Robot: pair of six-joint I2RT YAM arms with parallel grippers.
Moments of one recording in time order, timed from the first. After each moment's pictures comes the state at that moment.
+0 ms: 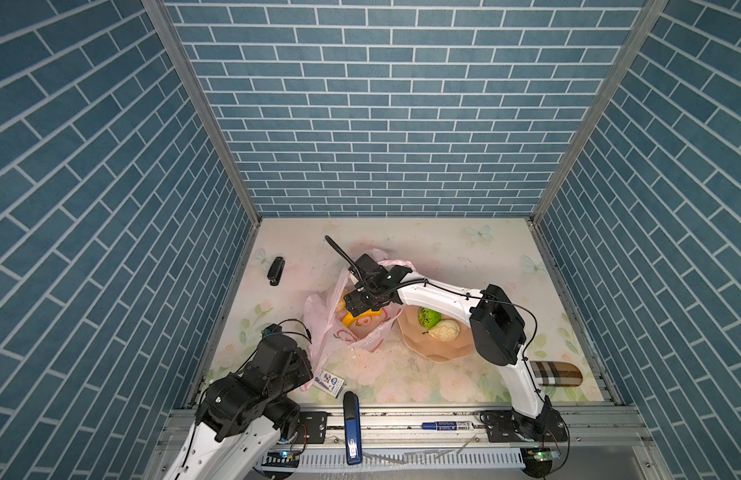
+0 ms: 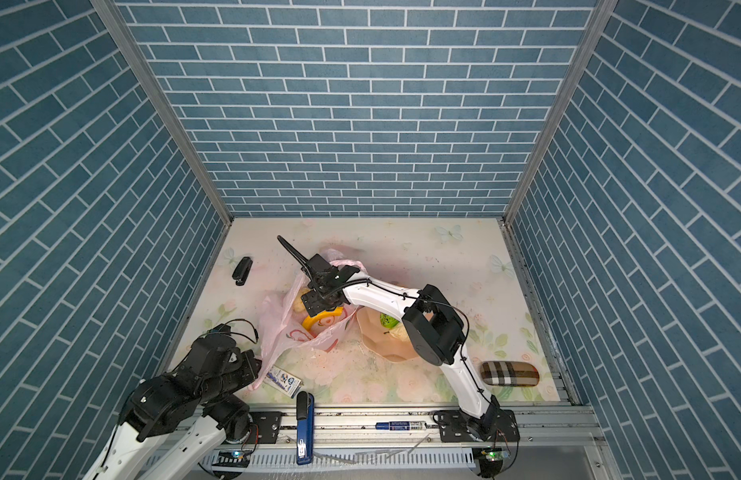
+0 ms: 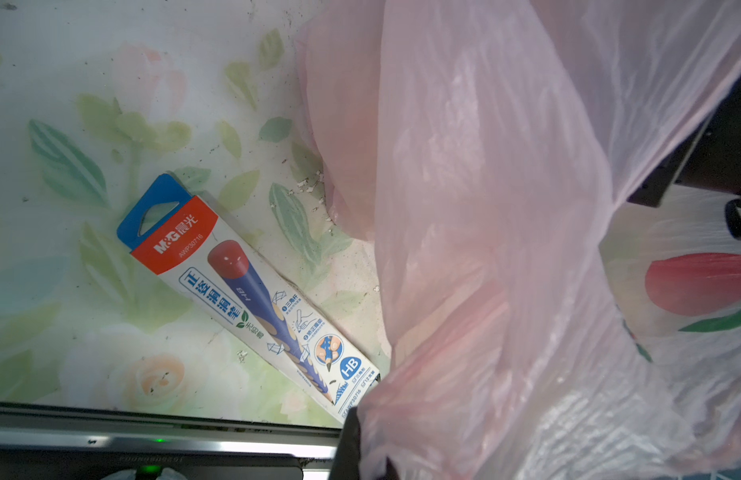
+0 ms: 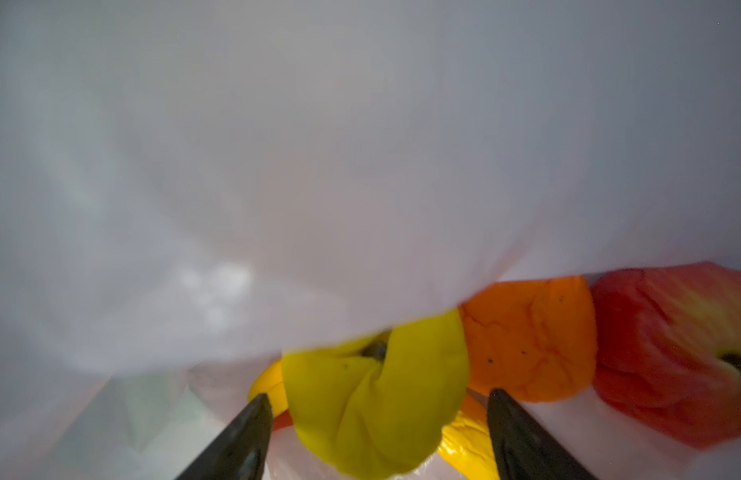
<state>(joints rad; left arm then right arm) -0.52 0.35 0.65 -1.23 -0.02 -0.93 1.01 2.17 1.80 -0.63 -0.03 0.34</state>
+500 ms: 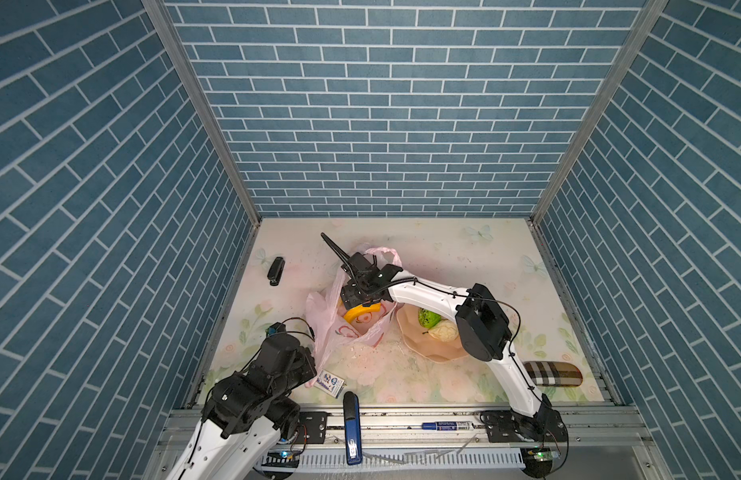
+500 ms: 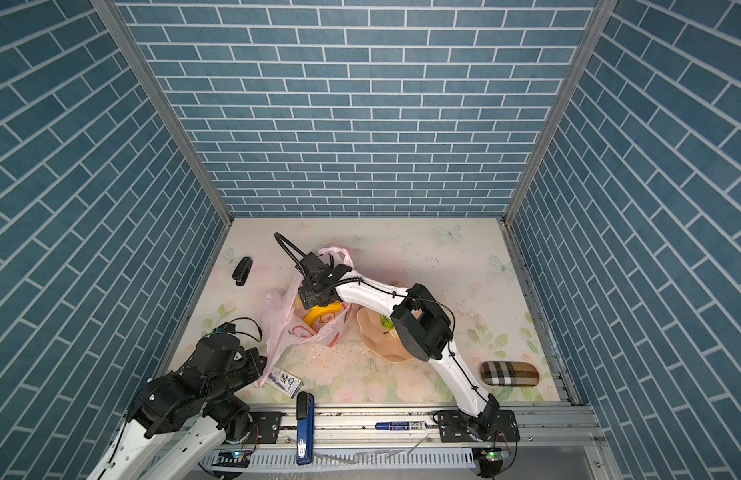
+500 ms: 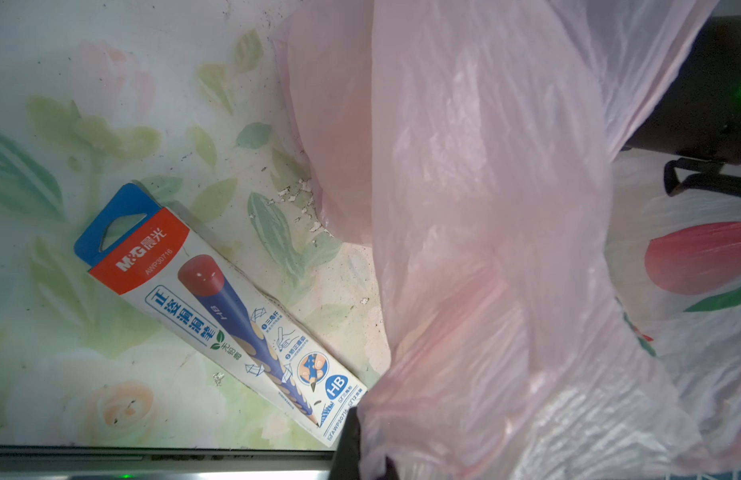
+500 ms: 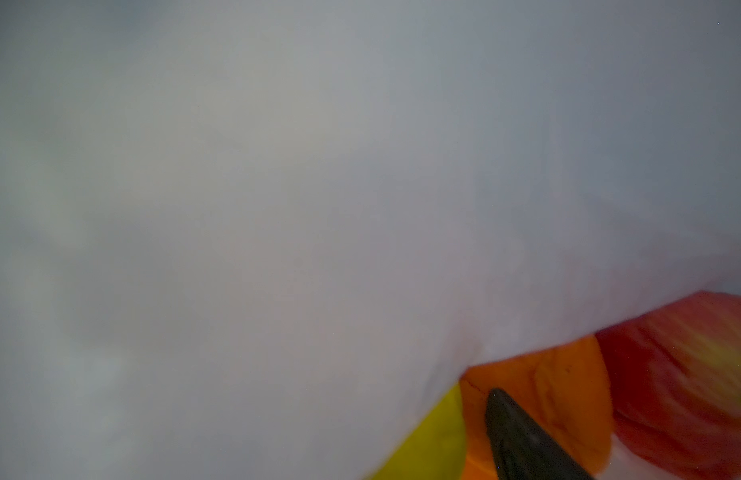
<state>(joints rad) -0.52 0.35 0.60 -1.15 0.00 -0.94 1.01 2.29 1.93 -0.61 0.06 0.41</state>
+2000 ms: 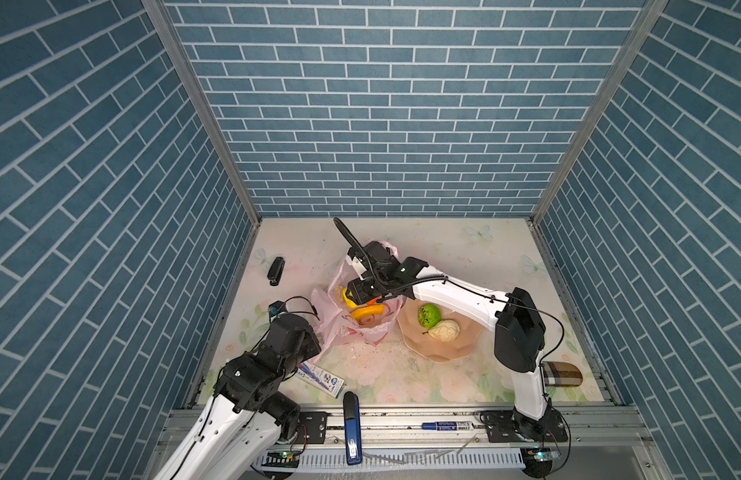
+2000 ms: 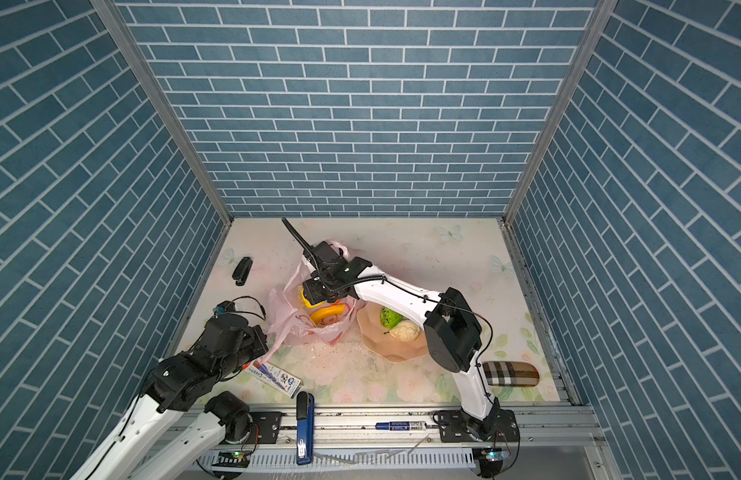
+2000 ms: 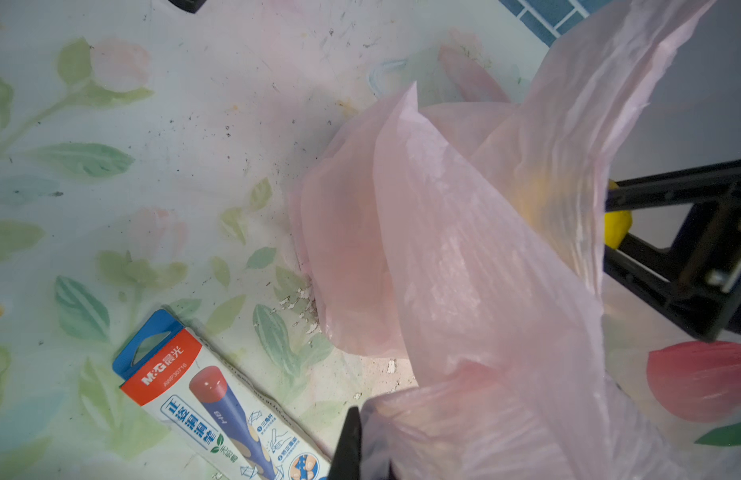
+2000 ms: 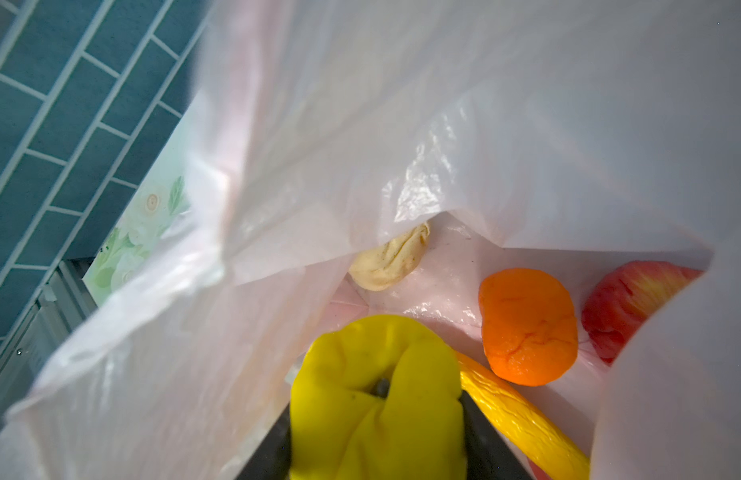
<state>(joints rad) -0.52 0.54 0.67 -0.96 -0.21 -0.87 1.01 2.01 1.77 -0.62 -0.13 0.34</state>
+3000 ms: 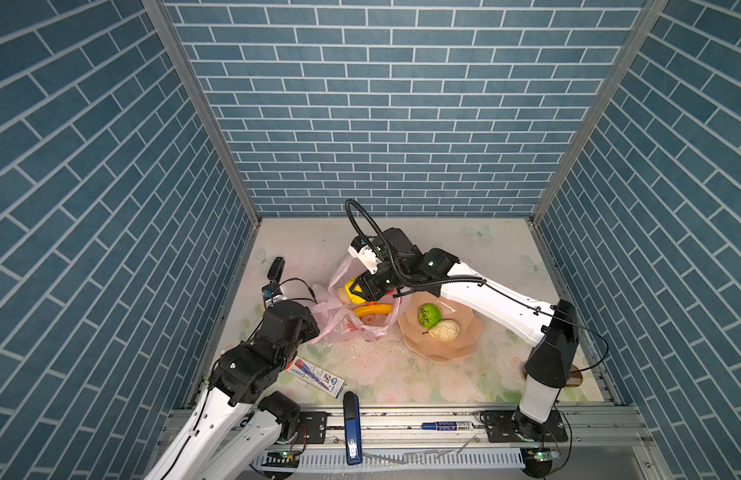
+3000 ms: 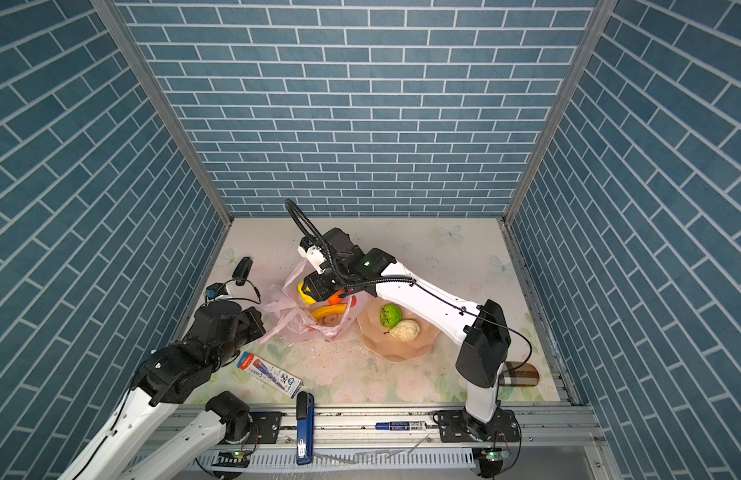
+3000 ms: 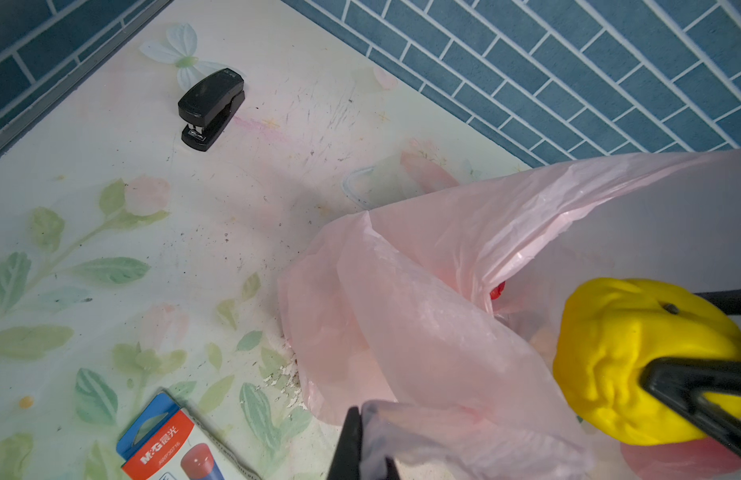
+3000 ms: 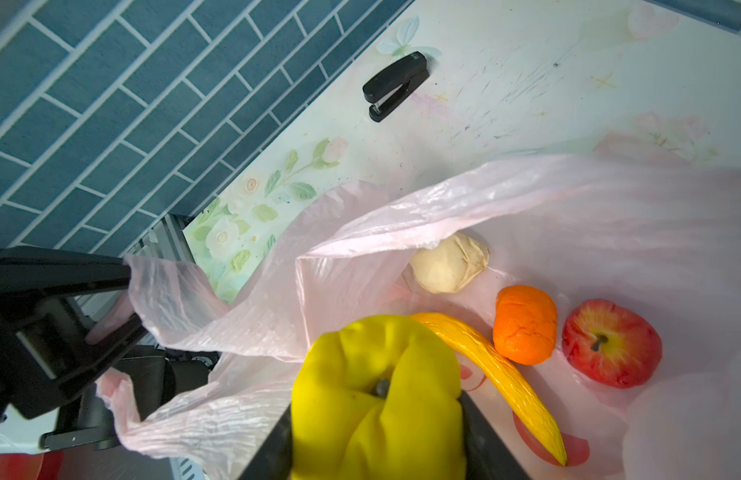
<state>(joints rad) -0.52 0.61 0.79 -0.88 -0.31 -0.81 1.01 1.82 1.77 -0.70 -0.23 0.20</state>
